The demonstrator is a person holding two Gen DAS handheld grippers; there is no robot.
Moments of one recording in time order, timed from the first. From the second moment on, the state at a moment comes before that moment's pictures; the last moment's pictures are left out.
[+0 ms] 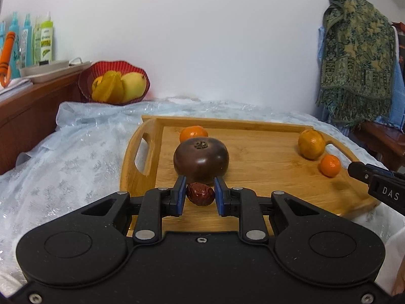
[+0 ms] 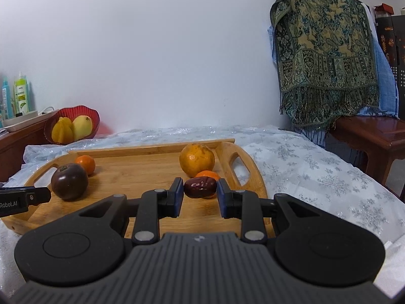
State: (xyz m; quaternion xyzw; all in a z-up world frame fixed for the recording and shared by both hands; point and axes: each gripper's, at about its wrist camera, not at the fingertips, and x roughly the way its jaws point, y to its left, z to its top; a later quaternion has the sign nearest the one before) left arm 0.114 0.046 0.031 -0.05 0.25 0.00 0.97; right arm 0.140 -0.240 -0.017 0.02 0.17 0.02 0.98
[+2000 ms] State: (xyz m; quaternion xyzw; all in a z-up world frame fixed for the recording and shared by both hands) left arm 0.143 0.037 0.014 -0.05 0.29 0.00 0.95; right arm 0.171 -0.247 -0.036 0.05 0.24 -0.01 0.97
